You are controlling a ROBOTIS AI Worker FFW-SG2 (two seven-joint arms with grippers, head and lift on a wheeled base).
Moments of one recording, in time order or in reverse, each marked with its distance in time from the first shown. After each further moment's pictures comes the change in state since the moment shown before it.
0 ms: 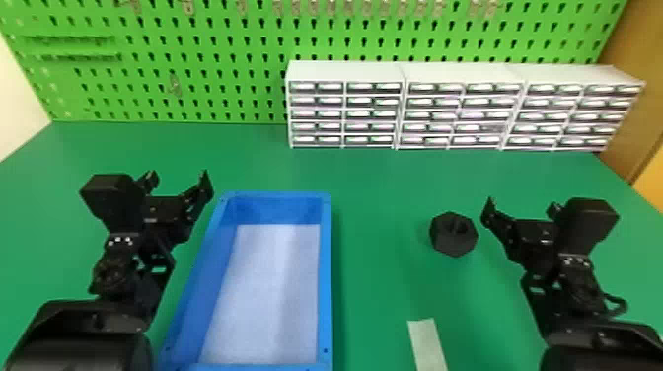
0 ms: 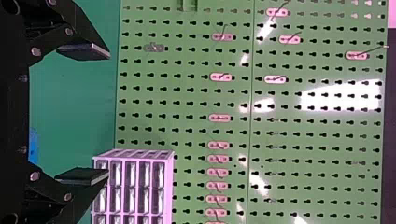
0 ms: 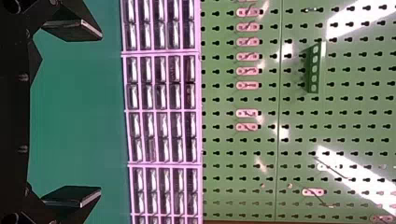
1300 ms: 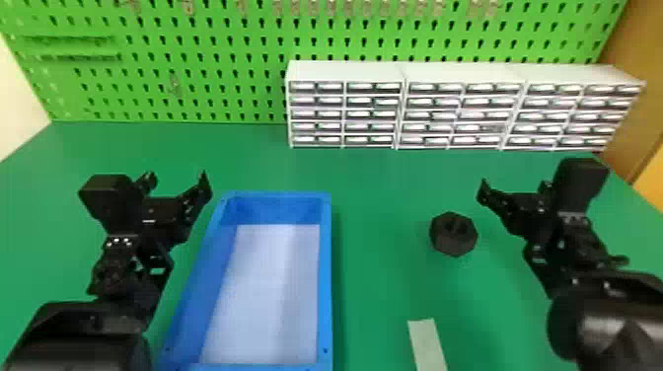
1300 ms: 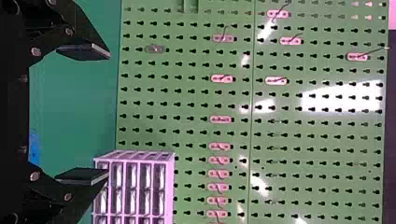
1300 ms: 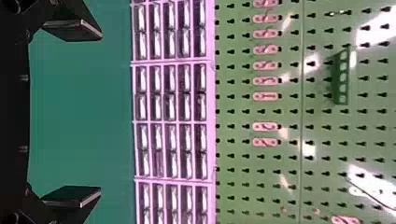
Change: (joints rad) left arm 0.005 0.000 0.006 0.000 0.000 0.000 0.000; right arm -0.150 -0.018 -0.016 -0.009 0.019 0.296 0.094
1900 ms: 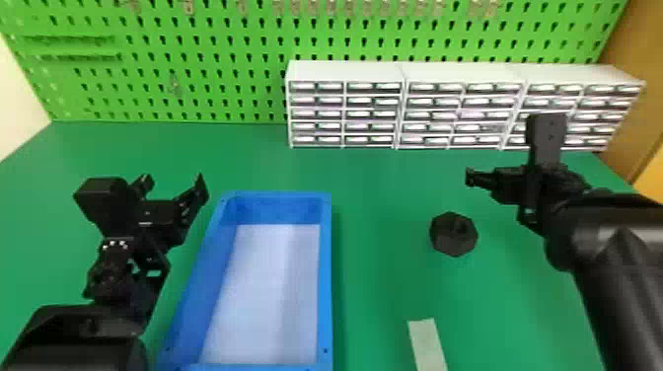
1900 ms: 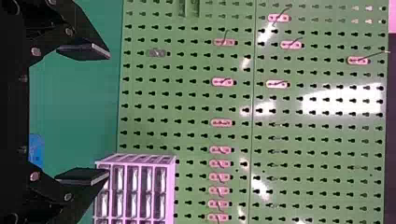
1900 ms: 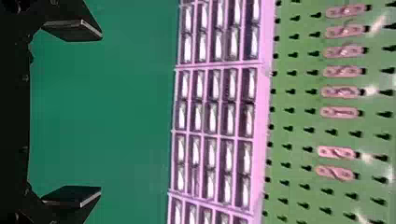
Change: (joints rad) left arm 0.010 0.000 0.009 -0.006 0.001 -0.002 0.000; right arm -0.270 -0.067 0.082 0.160 0.048 0.391 0.061
